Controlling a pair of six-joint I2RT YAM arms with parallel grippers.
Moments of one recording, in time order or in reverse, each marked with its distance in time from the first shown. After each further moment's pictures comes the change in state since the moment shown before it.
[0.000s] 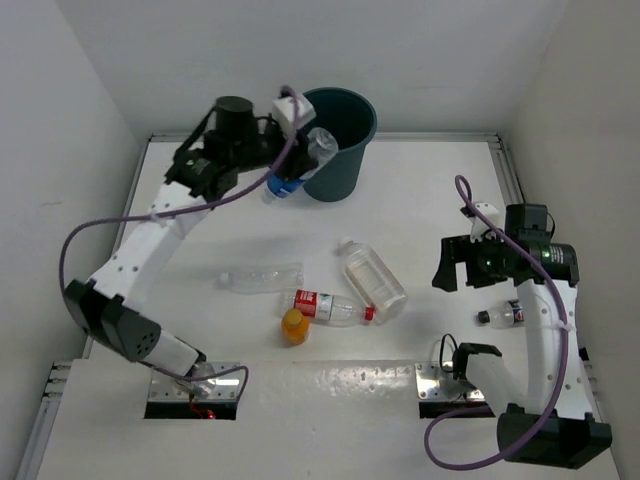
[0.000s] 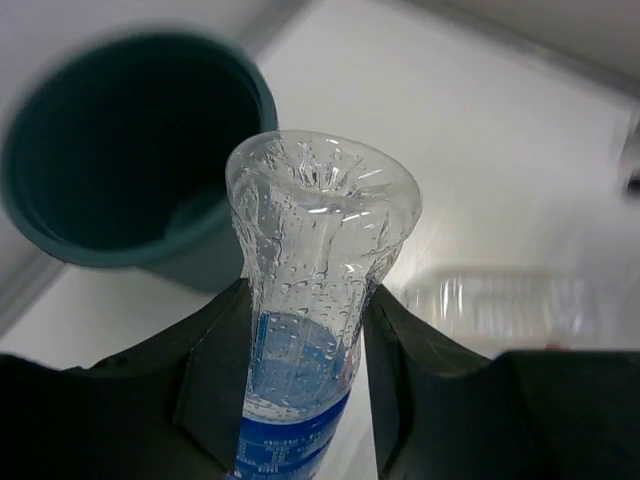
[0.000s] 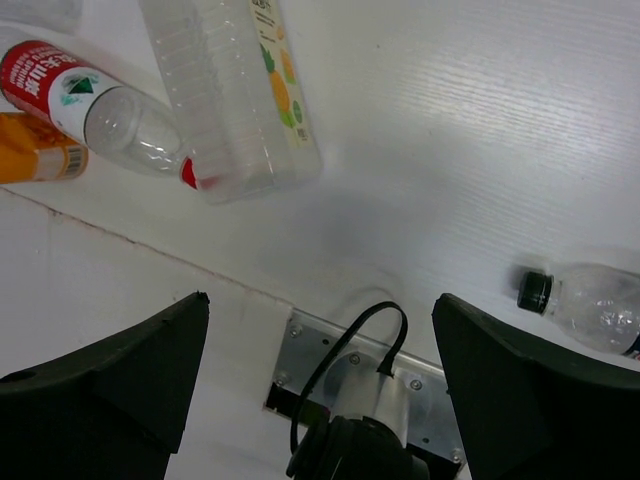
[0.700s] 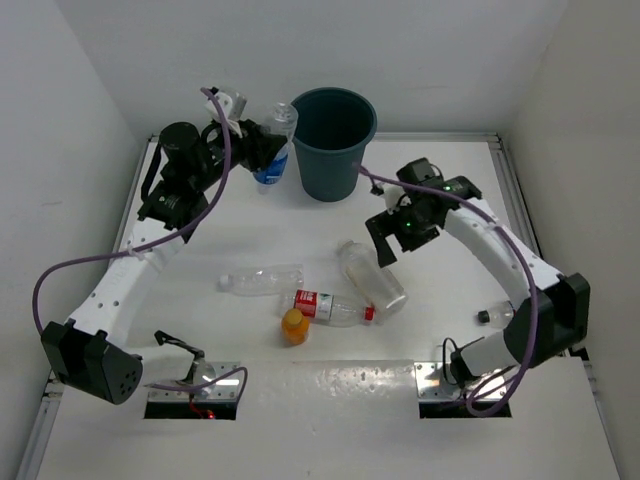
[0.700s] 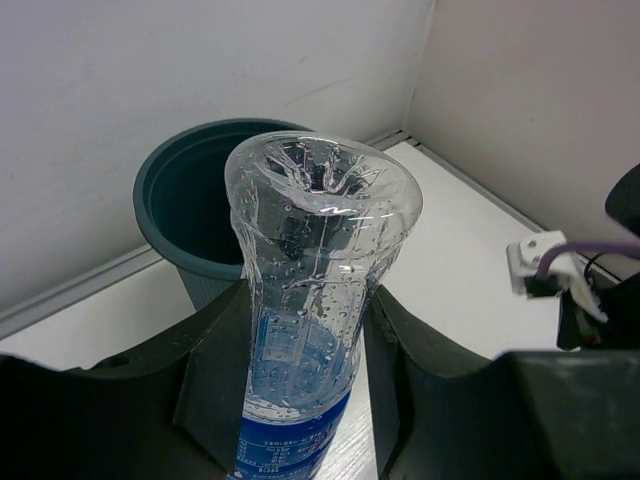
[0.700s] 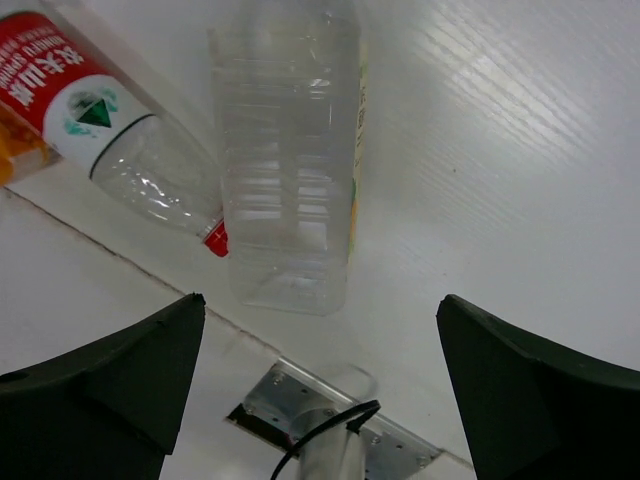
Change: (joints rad) left arm 0.176 -0.266 -0.386 0.580 -0.021 -0.351; right arm 0.513 0.528 0.254 0.169 0.195 0.131
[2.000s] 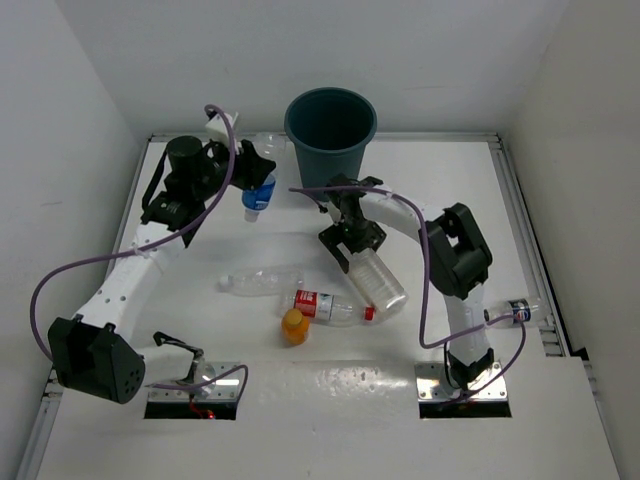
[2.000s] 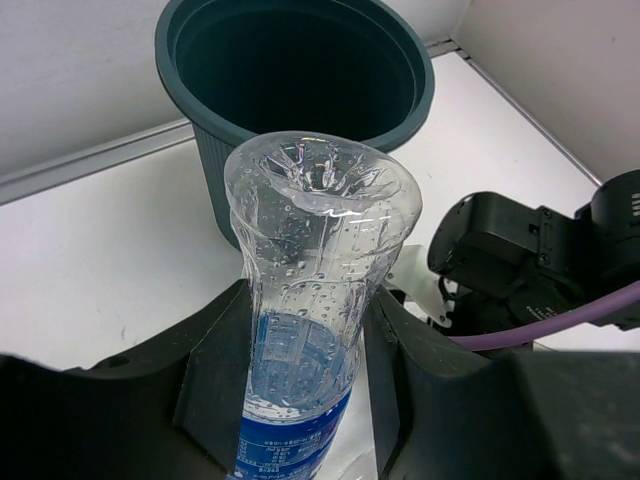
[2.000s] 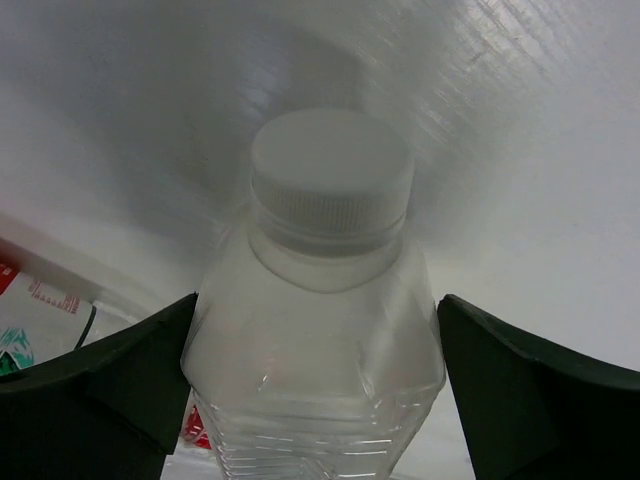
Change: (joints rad) left arm 0.072 -0.002 -0.130 -0.099 -0.015 0.001; right arm 0.236 0.632 0.259 0.103 0.214 0.093
